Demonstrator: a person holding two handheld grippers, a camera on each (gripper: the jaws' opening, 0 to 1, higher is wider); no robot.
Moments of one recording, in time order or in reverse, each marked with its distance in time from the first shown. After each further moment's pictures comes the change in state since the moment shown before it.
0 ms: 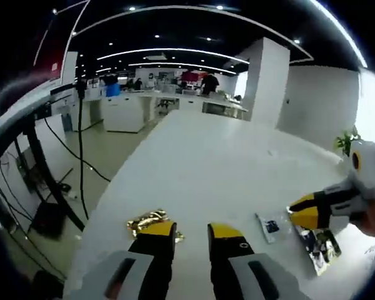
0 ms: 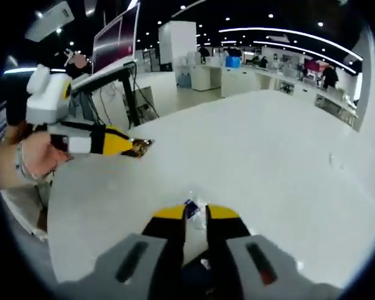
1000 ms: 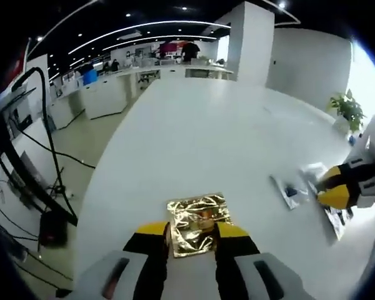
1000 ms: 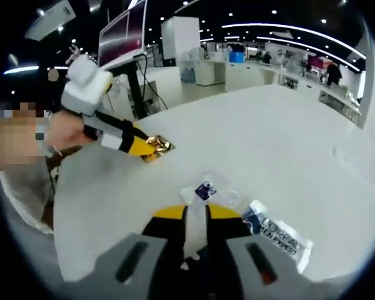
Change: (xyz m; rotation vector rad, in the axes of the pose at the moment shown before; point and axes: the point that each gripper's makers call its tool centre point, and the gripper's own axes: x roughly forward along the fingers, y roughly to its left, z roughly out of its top) left arm 0.021 -0.027 -0.042 0.165 0.214 -0.161; right arm -0.010 0.021 -0.019 -0.004 0.037 0.030
